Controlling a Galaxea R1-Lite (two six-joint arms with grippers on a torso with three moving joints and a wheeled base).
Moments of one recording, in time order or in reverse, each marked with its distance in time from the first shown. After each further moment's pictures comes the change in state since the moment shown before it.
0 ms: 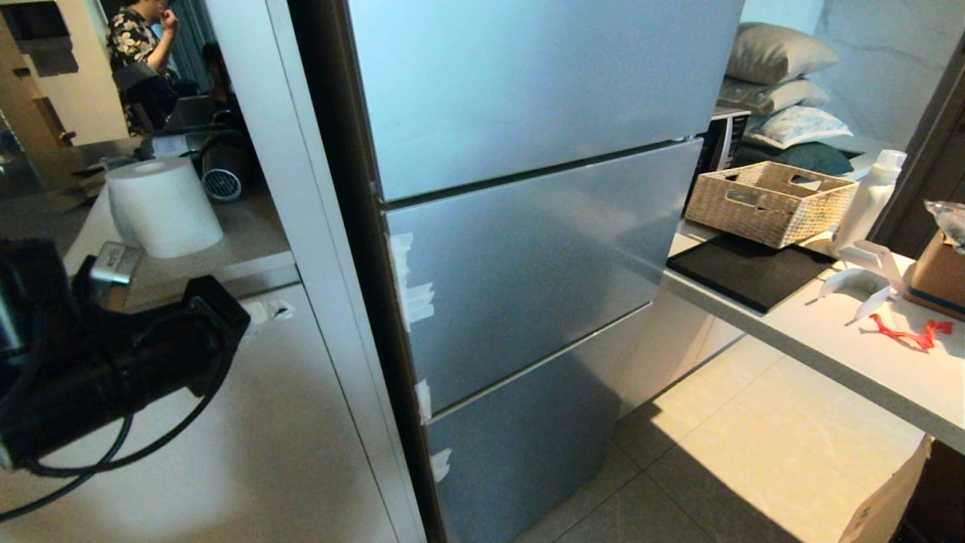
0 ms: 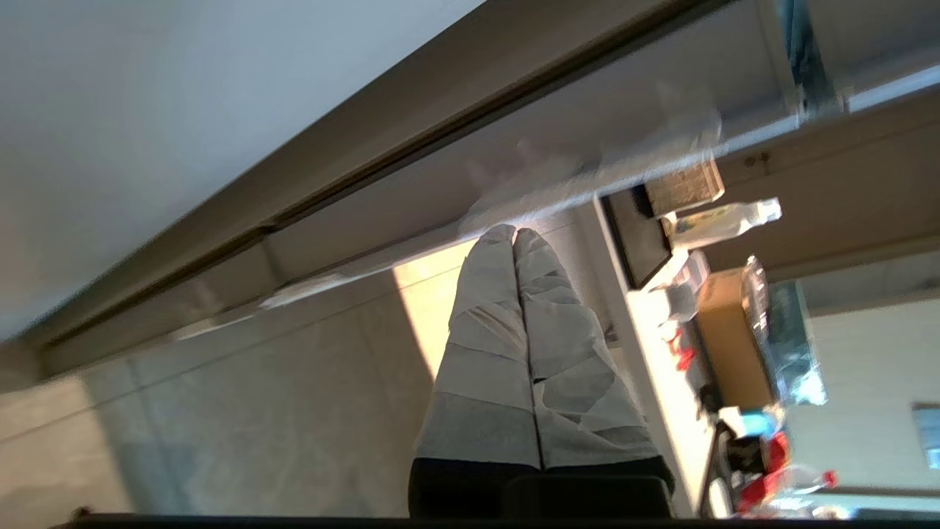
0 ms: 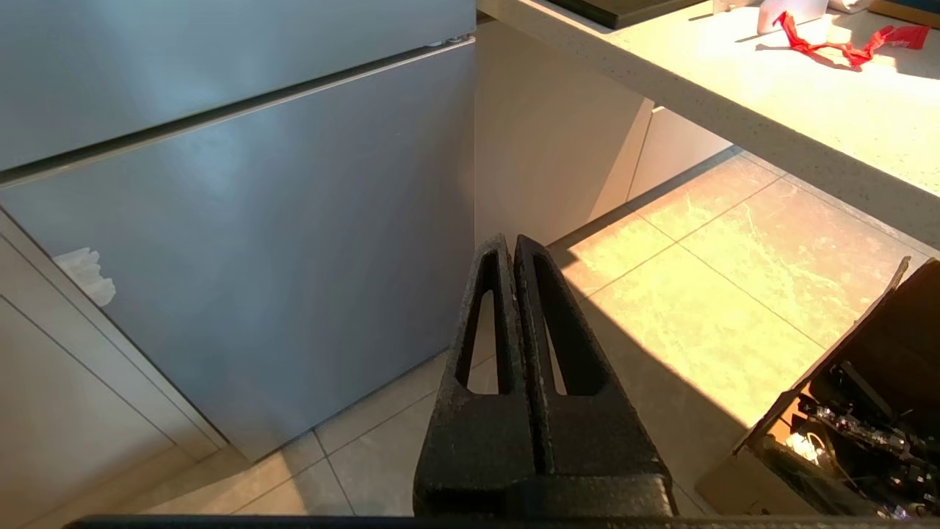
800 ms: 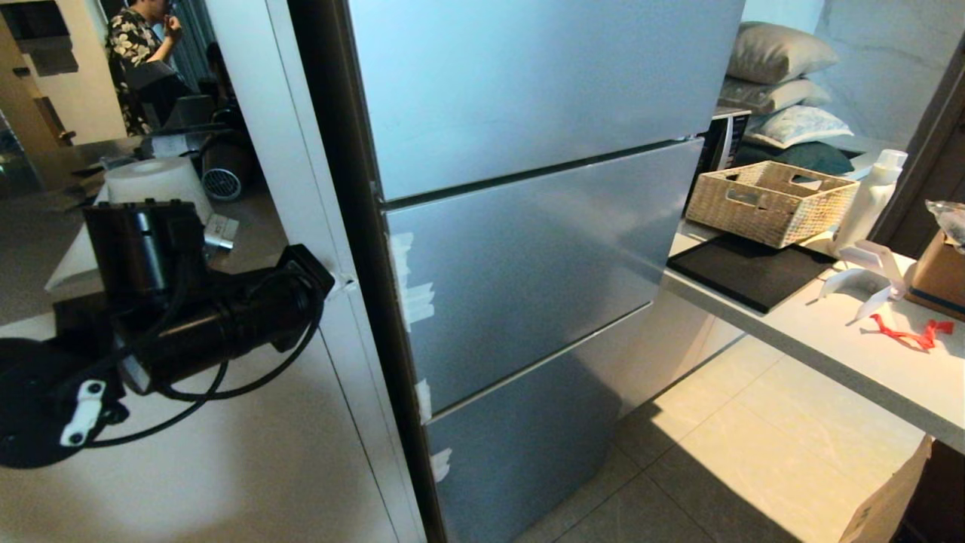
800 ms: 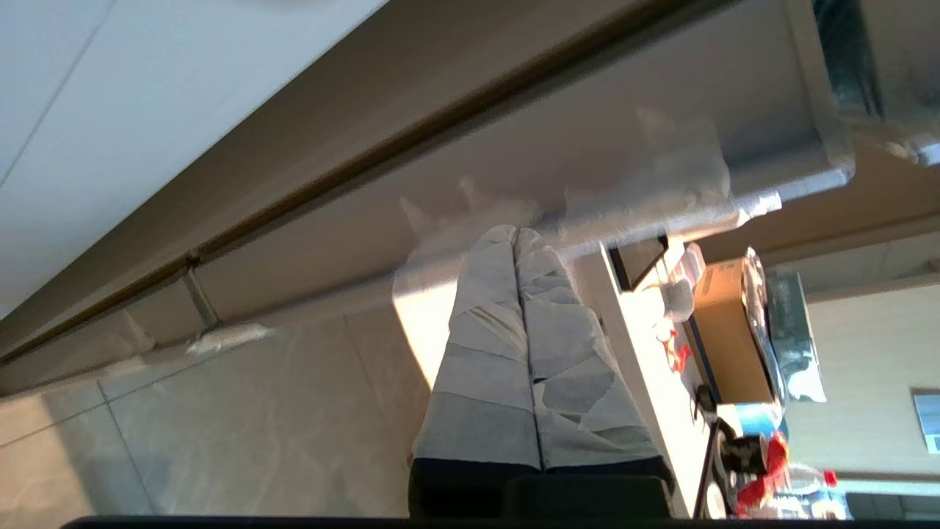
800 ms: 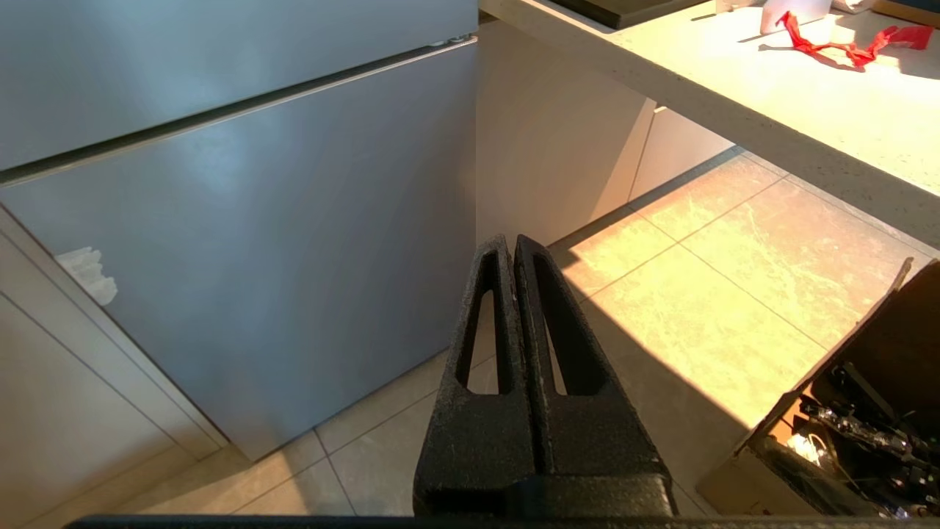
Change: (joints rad) left arm -0.138 0.212 -0.210 -0.004 0.078 -0.018; right arm 0.000 0.001 0.000 0.000 0.000 0.000
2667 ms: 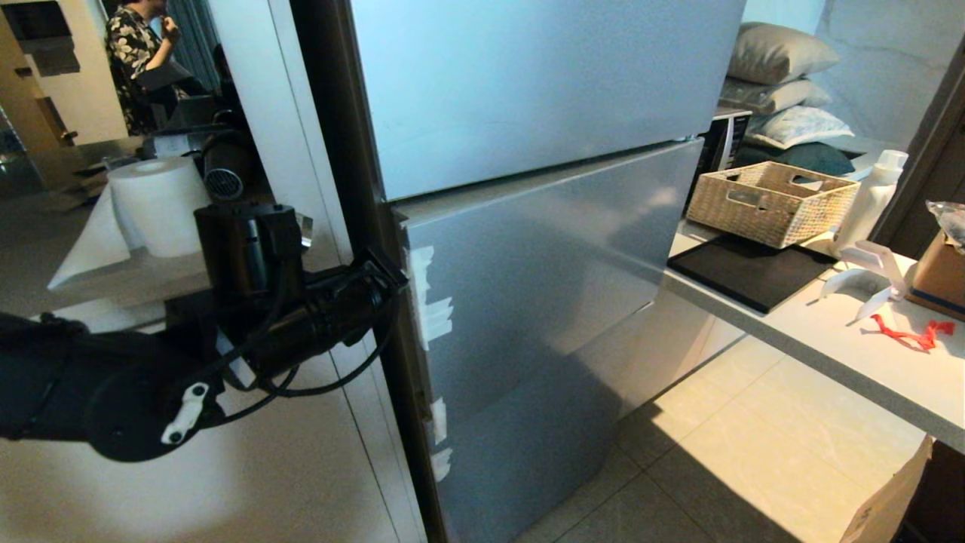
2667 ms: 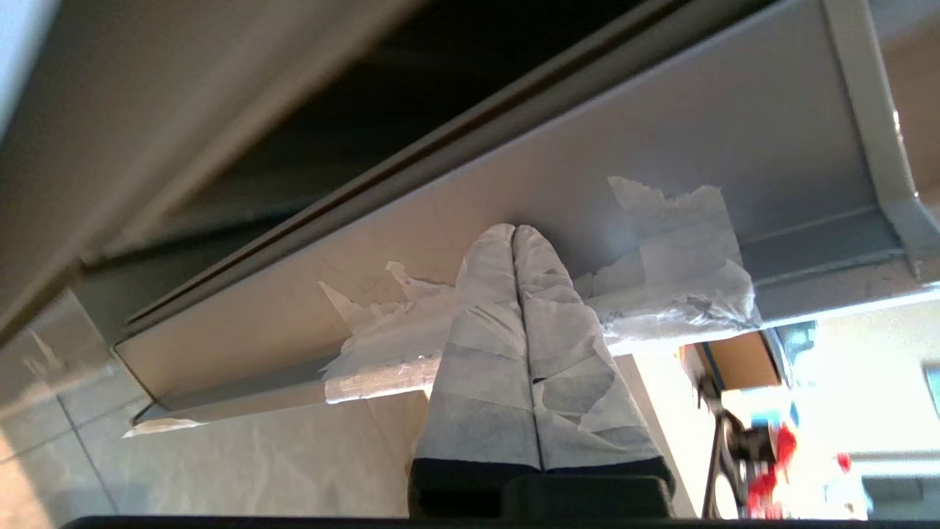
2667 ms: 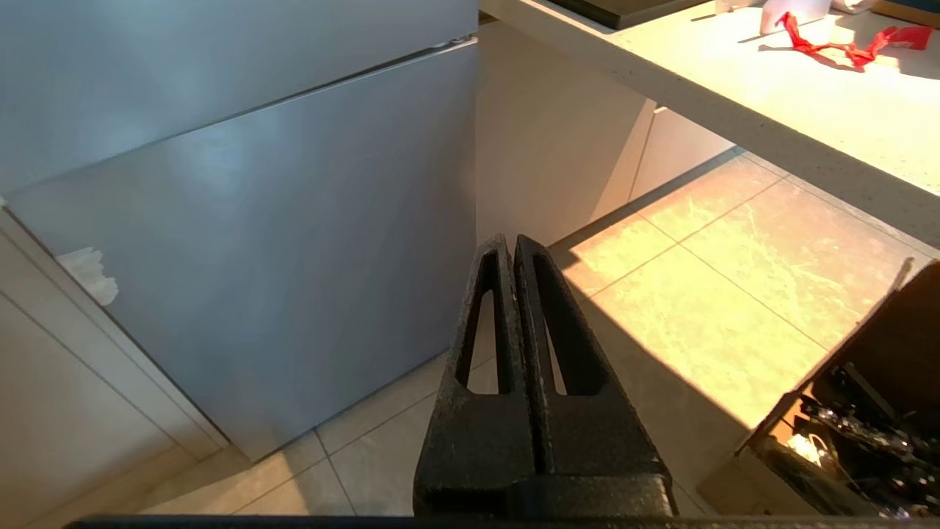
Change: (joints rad) left arm -0.213 0.109 -0.068 -0.078 0.146 0.006; right arm 0.000 0.000 0.000 0.000 0.000 0.000
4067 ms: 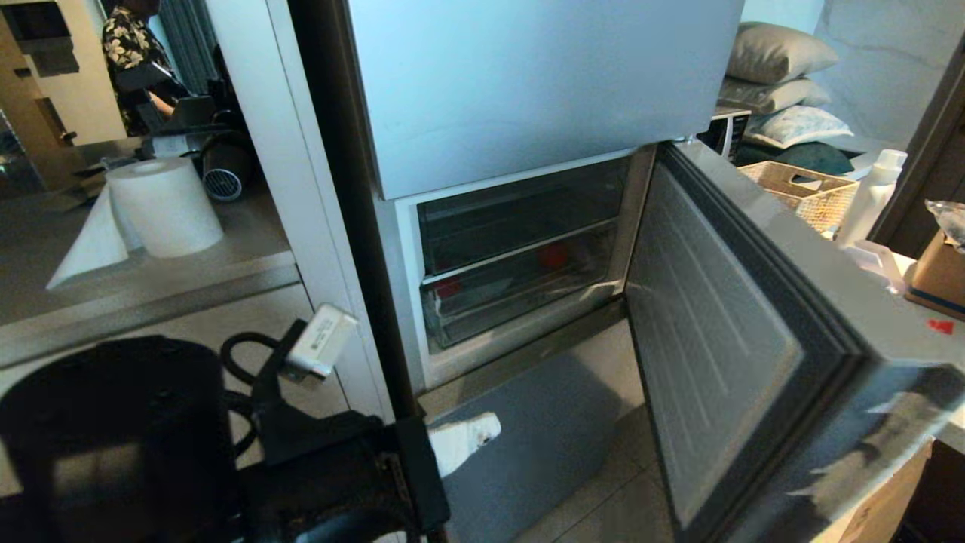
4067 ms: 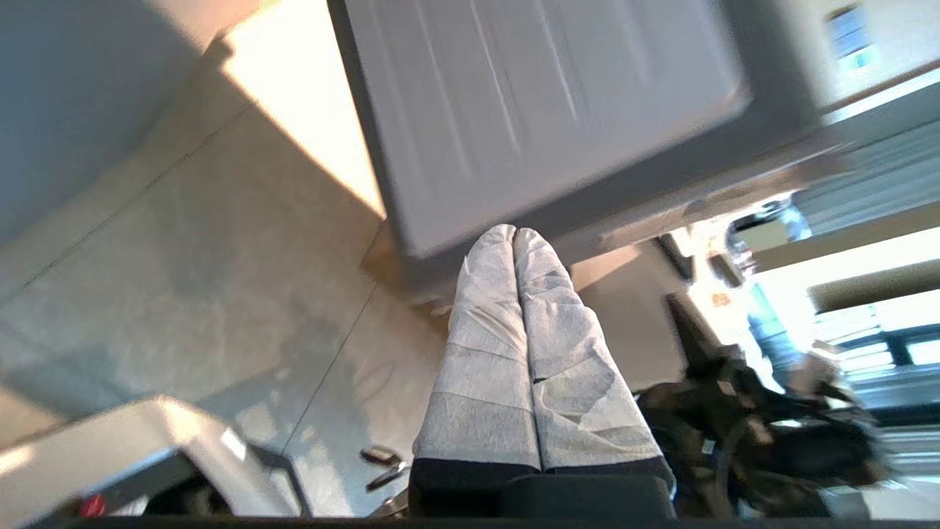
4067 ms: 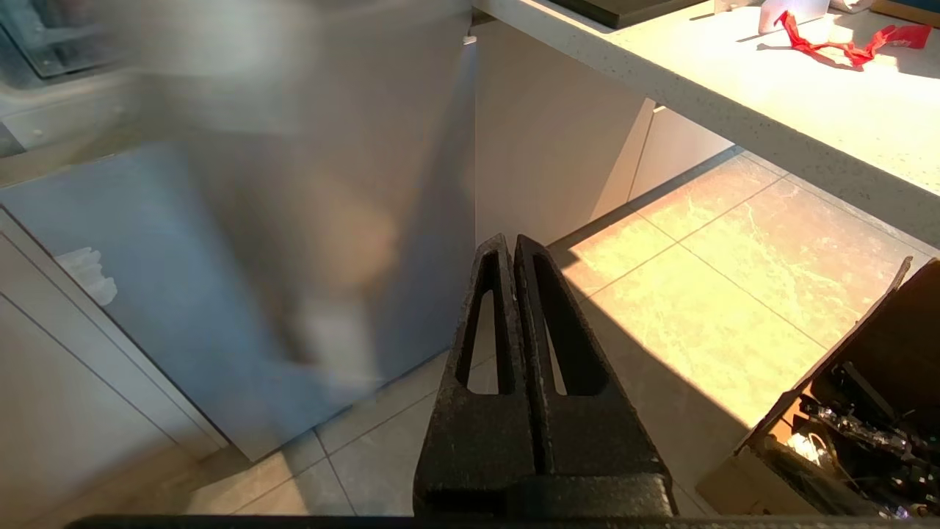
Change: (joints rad) left arm -0.437 -0.314 0.325 0.011 0.002 0.075; right arm 0.000 0.000 0.000 0.000 0.000 0.000
